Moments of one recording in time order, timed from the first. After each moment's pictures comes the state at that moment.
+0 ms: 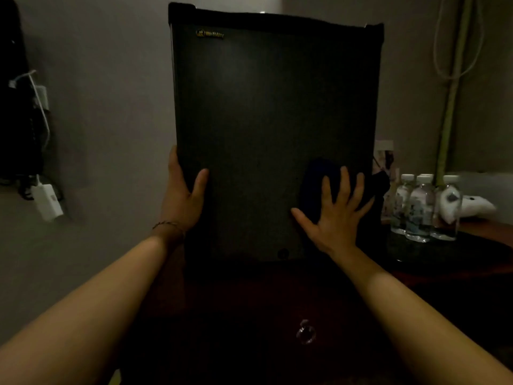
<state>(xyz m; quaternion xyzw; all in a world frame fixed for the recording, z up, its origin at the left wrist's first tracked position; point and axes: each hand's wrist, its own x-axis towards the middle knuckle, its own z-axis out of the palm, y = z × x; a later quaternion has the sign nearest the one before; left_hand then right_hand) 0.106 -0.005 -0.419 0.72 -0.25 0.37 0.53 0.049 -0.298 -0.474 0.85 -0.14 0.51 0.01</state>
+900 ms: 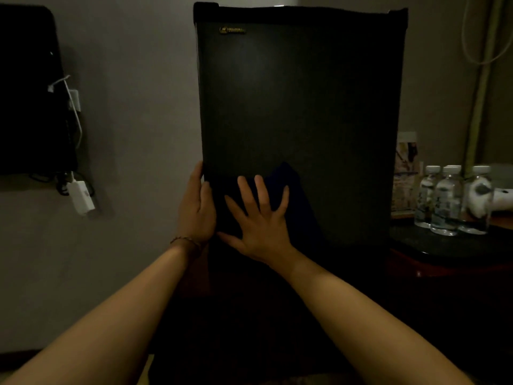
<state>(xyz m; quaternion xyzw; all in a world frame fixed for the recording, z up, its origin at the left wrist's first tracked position) 0.080 0.011 -0.452 0.70 -0.23 0.35 0.58 0.084 -0.140 -0.498 0.80 0.12 0.57 0.14</state>
